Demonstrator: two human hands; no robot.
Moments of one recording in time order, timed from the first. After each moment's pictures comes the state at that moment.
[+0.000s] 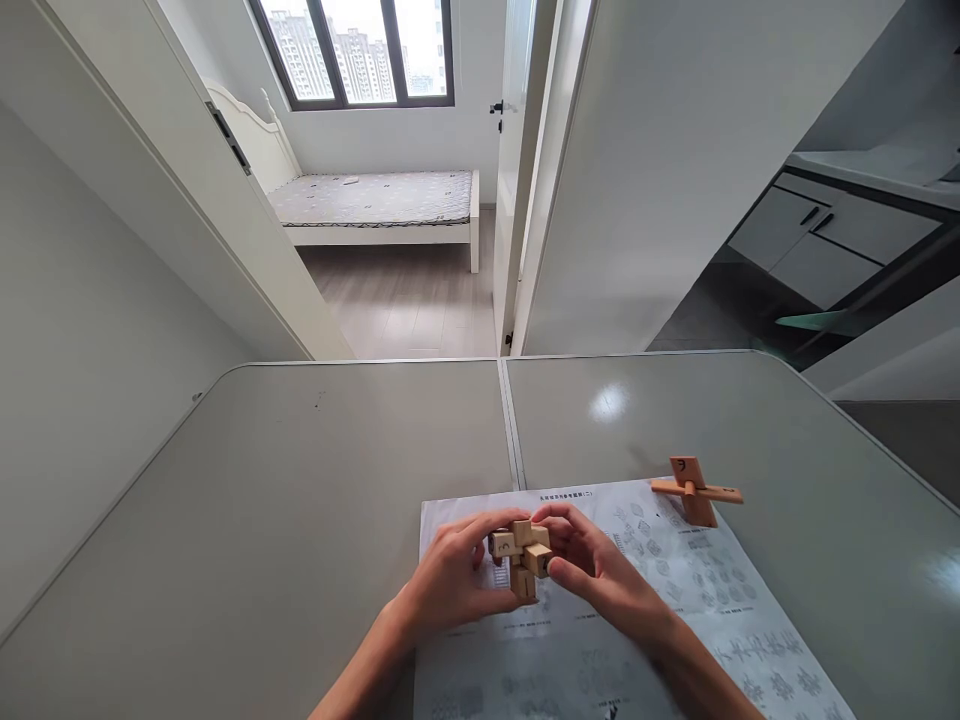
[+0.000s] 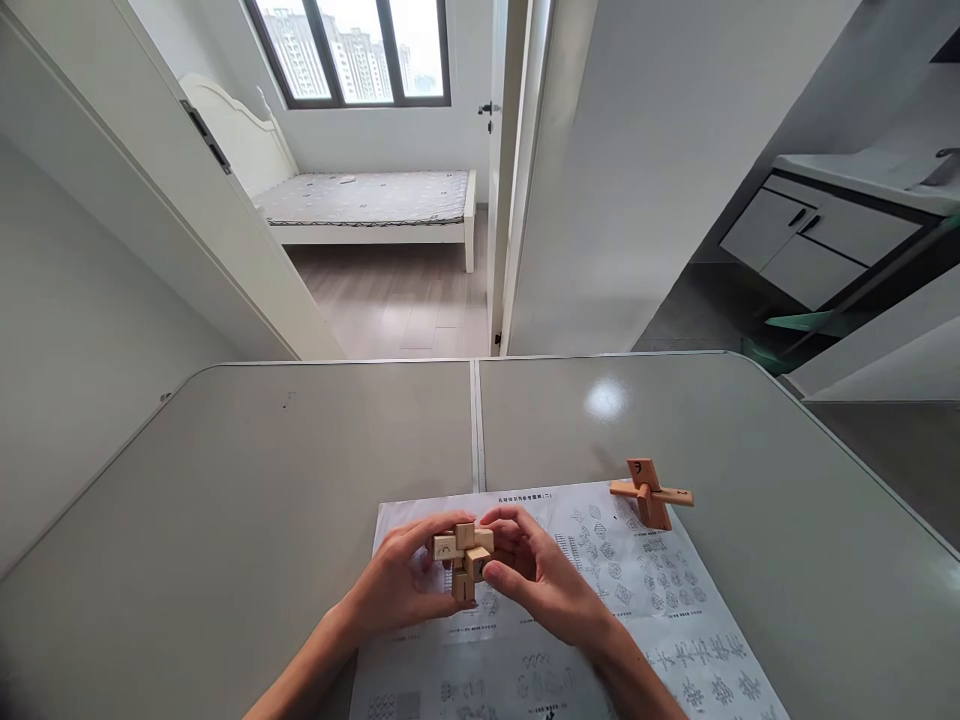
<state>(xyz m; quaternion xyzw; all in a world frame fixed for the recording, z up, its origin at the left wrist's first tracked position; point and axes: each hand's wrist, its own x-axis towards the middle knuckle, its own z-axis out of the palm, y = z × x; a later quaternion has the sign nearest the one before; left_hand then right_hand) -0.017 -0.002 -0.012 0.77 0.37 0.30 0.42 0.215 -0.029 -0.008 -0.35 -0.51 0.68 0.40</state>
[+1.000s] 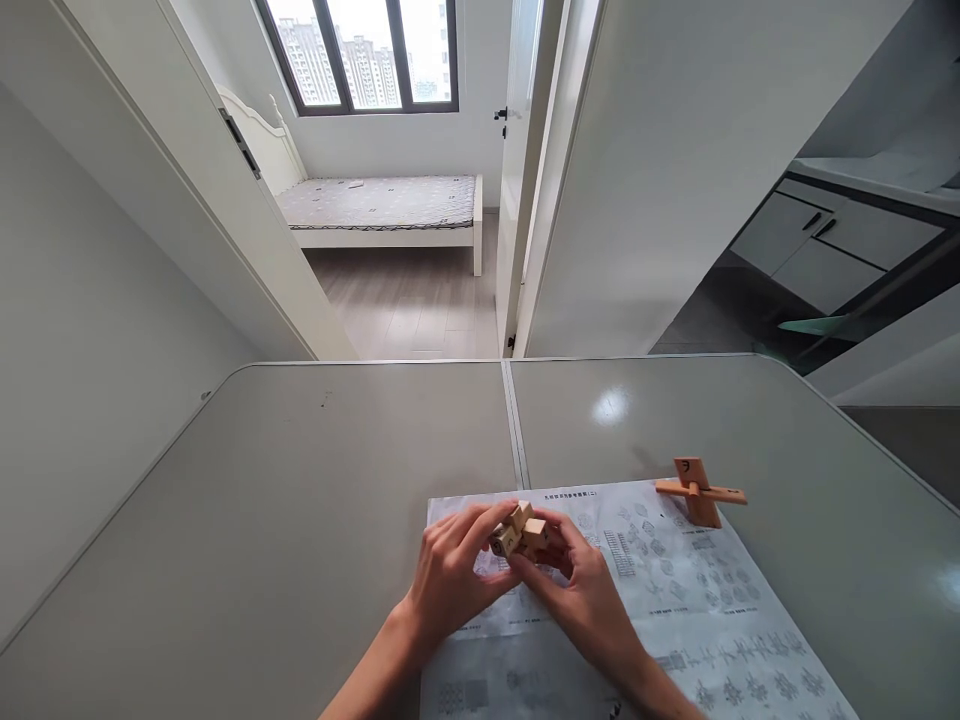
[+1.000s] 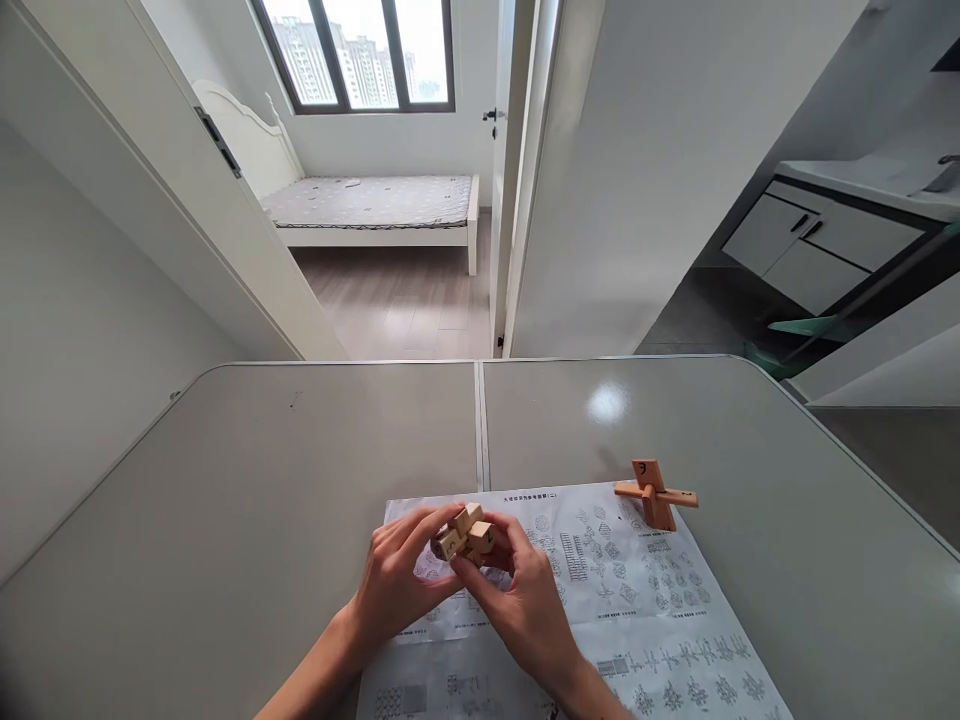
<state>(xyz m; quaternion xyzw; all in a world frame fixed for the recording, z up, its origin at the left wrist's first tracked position) -0.014 -0.006 -0.013 0.83 0.39 0.40 0.11 0.170 -0.047 -0.010 -0.50 -0.47 0.57 0.45</state>
